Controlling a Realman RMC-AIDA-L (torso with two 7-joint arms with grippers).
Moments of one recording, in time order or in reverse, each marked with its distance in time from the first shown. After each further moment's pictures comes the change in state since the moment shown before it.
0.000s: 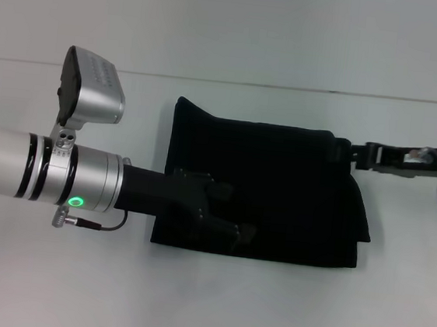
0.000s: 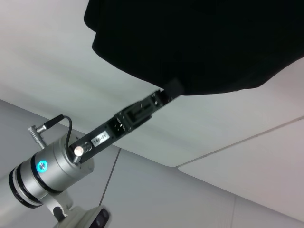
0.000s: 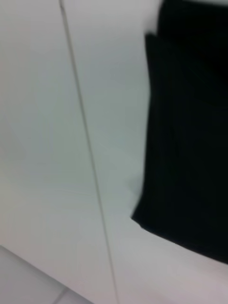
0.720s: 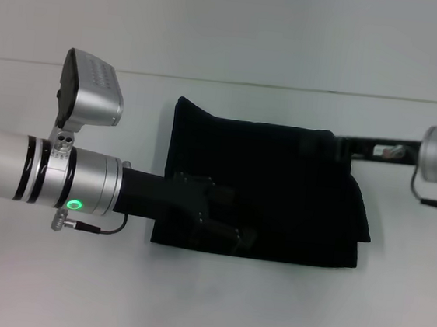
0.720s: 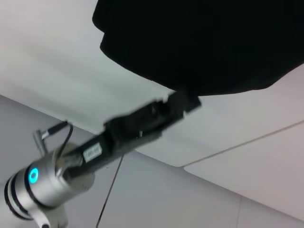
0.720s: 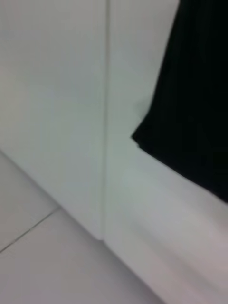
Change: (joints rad) left arm 0.006 -0.001 0.000 0.004 -0.001 0.021 -0.003; right arm 0.013 0.034 -0.010 -0.012 0.118 -0.093 -0.267
